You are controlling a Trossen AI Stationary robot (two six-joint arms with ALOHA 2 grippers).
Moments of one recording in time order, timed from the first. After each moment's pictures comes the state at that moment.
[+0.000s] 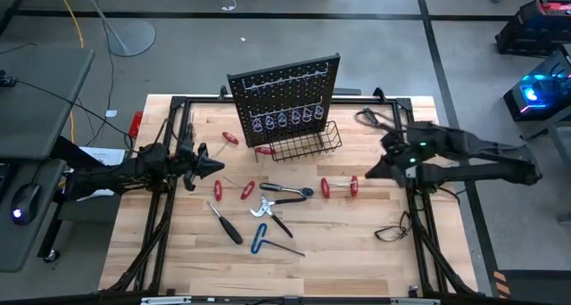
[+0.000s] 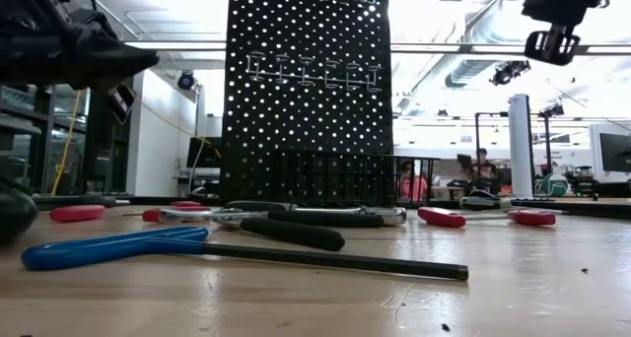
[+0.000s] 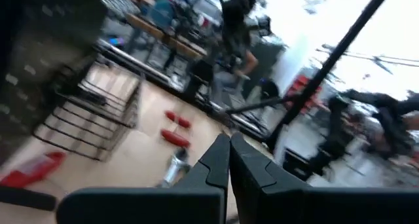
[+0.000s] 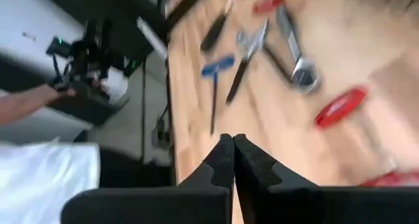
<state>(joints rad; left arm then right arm) 0.16 0.01 0.01 0.06 0.13 -0.53 -0.12 0.66 0.73 -0.67 -0.44 0.65</state>
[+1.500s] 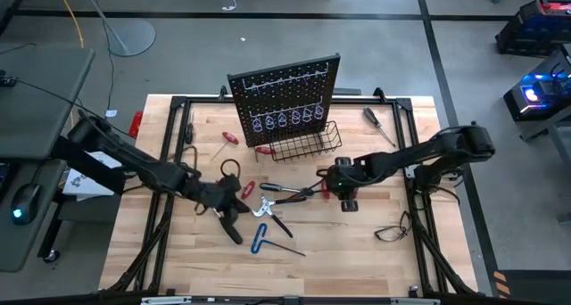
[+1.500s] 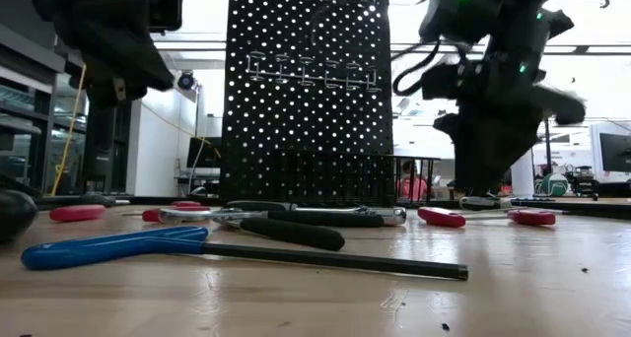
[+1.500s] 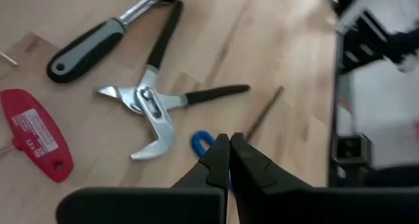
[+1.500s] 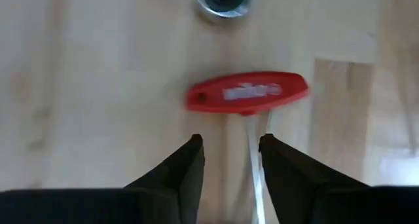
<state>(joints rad) -0.43 1.20 0.64 -0.17 -0.23 -0.92 0.10 1.52 0.80 -0.52 0.08 -0.01</state>
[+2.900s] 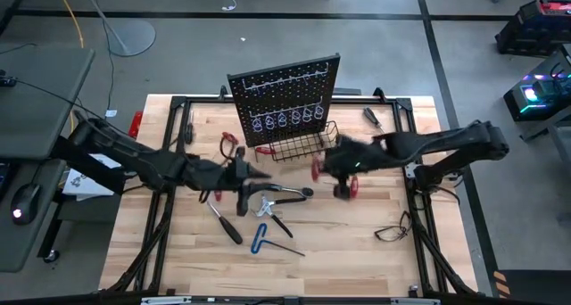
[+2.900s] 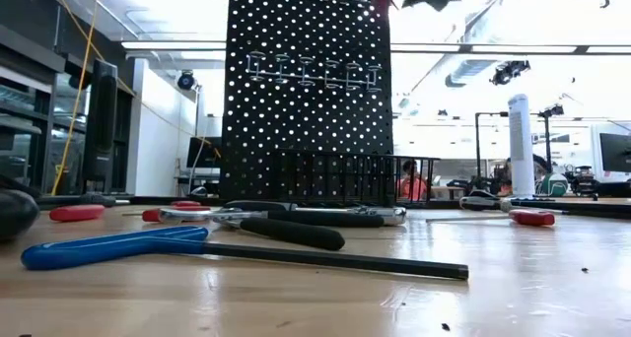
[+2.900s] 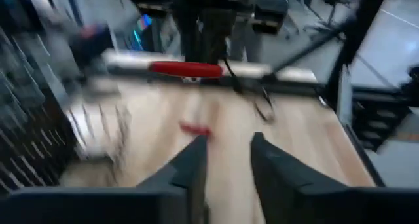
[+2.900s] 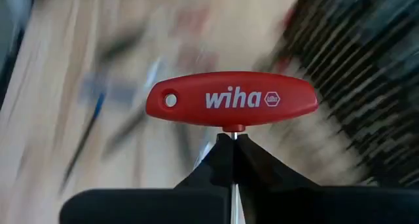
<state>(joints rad) -0.31 1.21 0.93 0.01 -0.43 -0.12 0.14 1.33 1.28 -0.68 0.23 0.16</state>
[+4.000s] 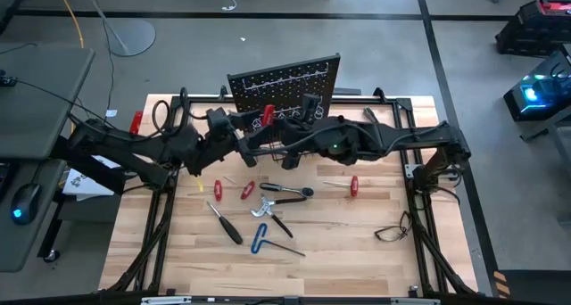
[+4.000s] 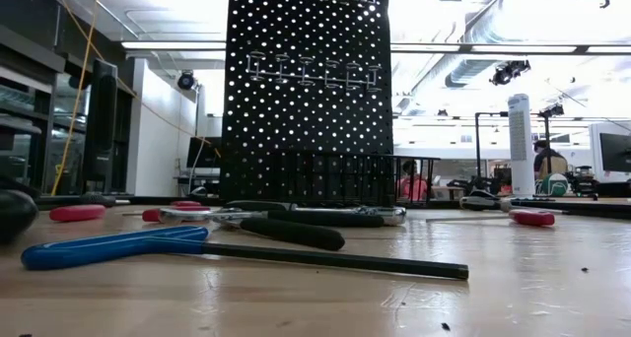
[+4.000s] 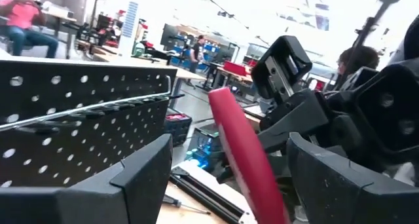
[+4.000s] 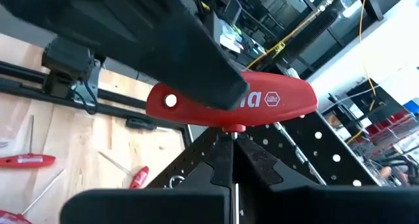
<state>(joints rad) -0.20 1.21 1.10 0.29 -0.77 -0.21 0.14 1.72 1.84 -0.38 0.63 -0.52</state>
